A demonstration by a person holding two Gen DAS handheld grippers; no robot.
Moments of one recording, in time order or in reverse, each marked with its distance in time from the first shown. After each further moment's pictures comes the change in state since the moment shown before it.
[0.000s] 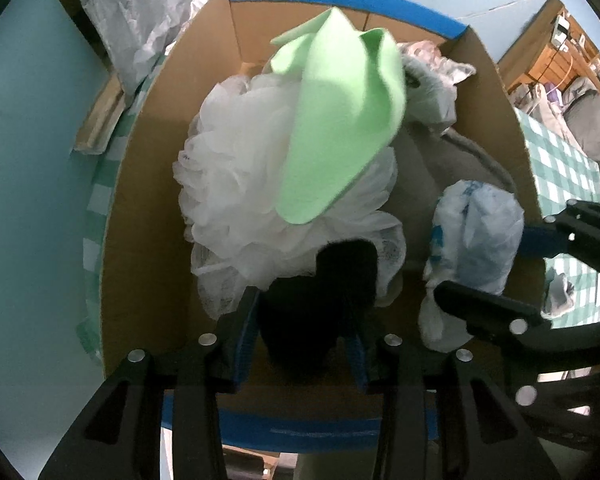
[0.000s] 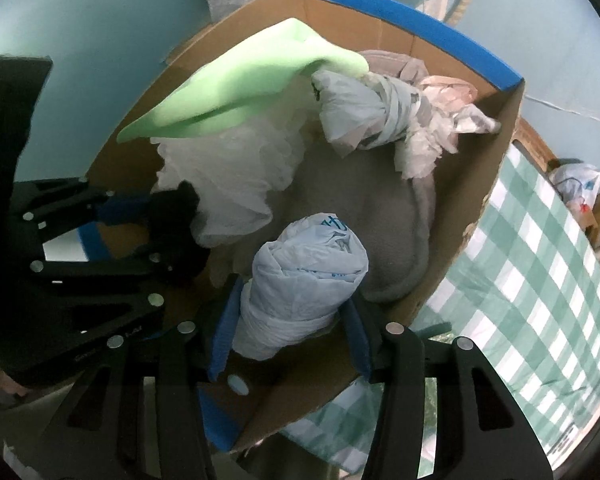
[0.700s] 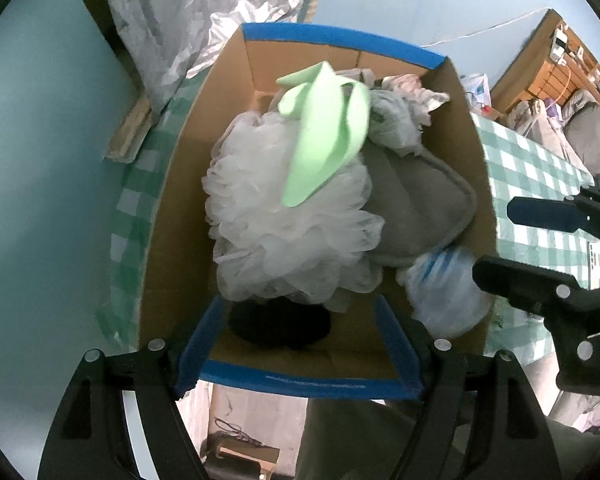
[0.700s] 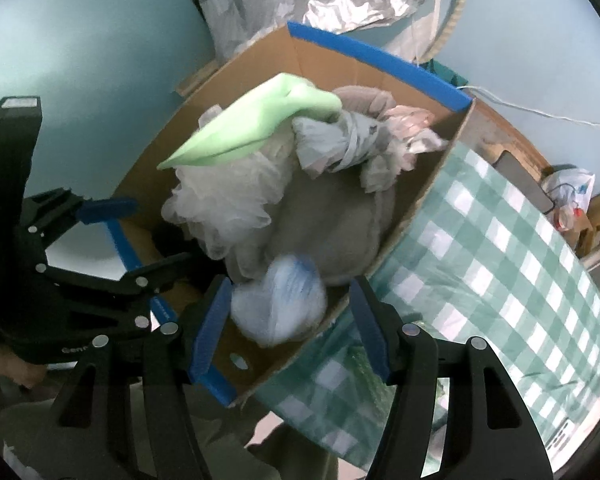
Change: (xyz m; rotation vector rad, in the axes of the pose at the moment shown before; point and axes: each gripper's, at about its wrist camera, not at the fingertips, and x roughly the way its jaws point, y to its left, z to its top) left arm -0.046 -0.008 -0.007 -0.024 -0.077 0.026; right arm -0.059 -0.012 -0.008 0.005 -0.089 0.021
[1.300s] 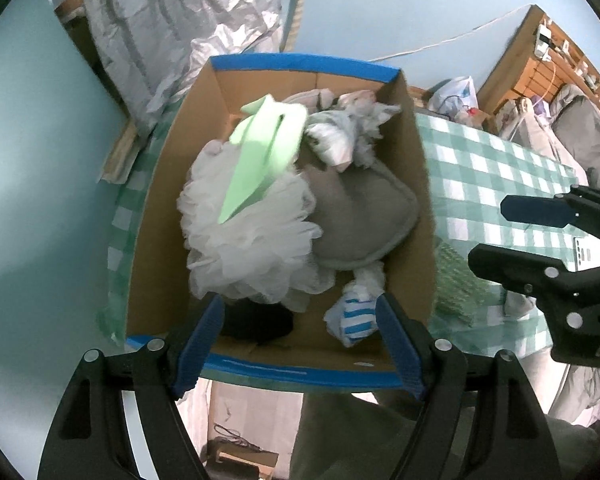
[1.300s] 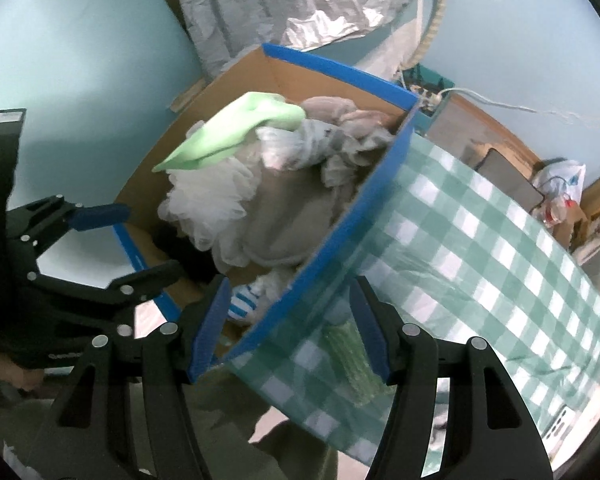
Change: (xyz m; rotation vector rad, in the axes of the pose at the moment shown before) left arm -0.031 -0.037 -0.001 0.036 -0.041 -0.006; right arm -0.034 -0.036 -0.021 0.048 -0.034 -0.006
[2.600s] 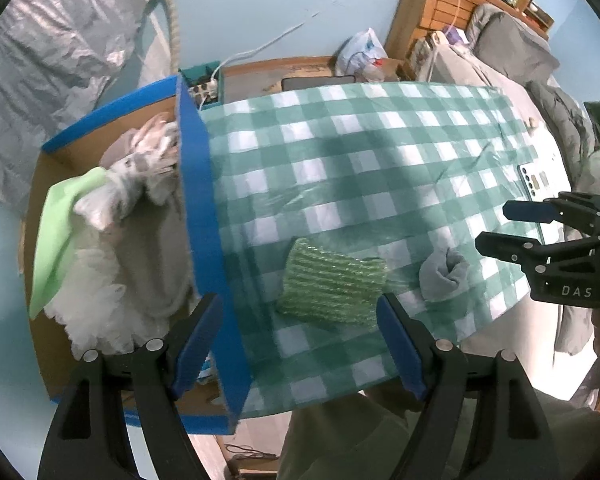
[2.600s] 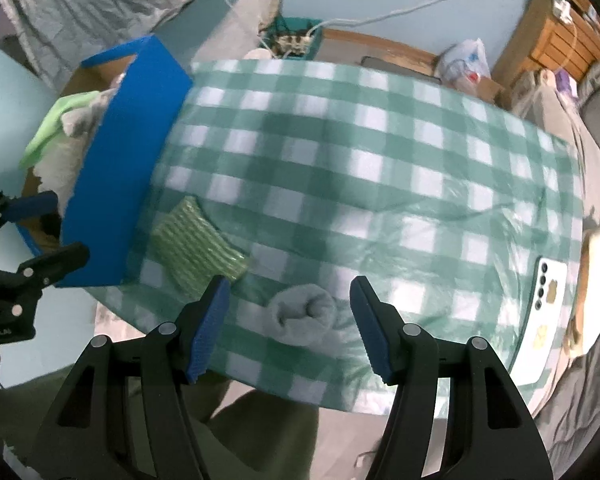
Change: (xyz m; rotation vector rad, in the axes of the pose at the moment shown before) left arm 0.020 -0.156 0.011 0.309 0.048 -0.120; right arm -0.032 -0.158 -0.132 0.384 0.053 -0.161
